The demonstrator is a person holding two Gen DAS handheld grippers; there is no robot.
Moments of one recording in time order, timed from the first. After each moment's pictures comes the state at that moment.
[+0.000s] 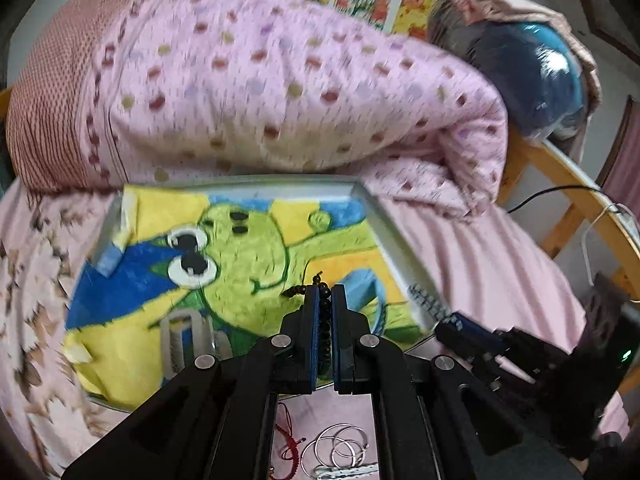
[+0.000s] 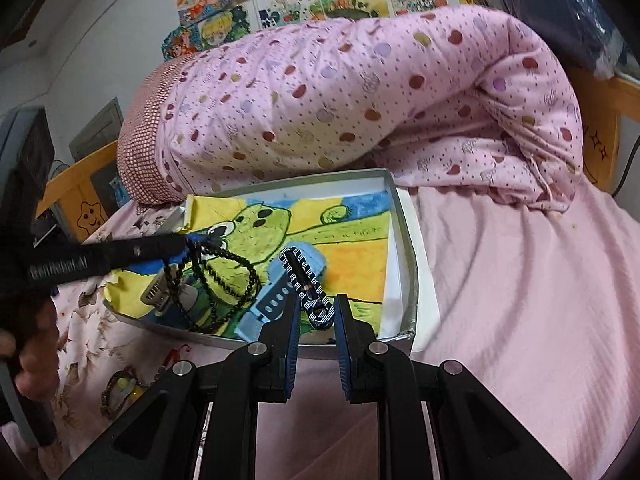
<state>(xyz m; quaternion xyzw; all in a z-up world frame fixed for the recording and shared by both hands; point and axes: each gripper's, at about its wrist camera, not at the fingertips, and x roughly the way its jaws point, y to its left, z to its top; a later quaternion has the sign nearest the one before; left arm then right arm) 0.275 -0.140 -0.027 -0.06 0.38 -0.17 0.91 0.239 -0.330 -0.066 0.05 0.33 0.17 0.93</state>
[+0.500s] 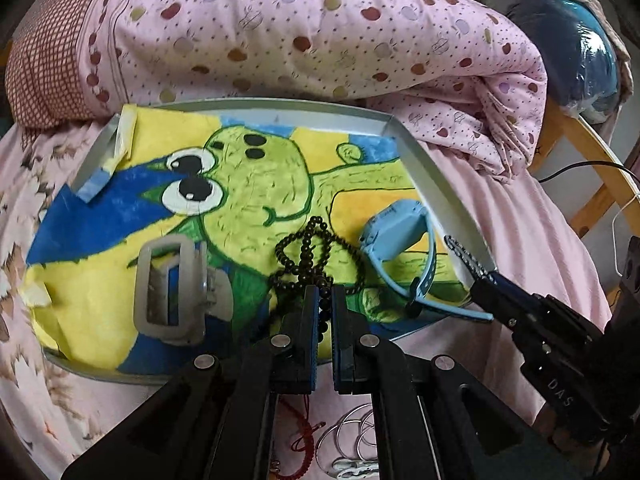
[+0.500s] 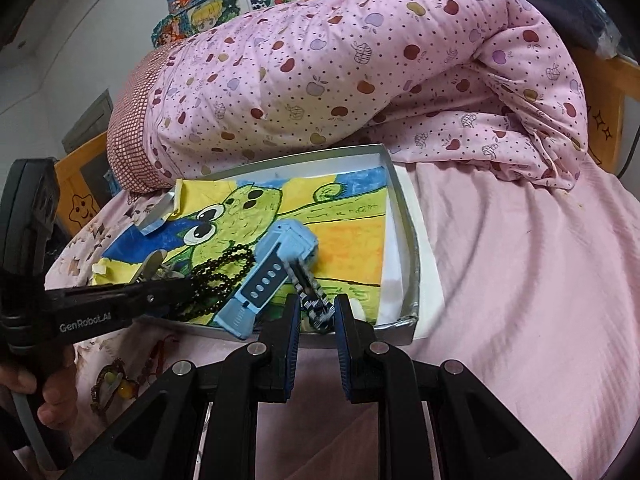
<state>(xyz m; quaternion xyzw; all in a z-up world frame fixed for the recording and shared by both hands) 0.284 -0.138 -0.080 -0.07 0.45 -0.14 0.88 0.250 -0.330 -0.081 0.05 0.36 0.17 0.92</state>
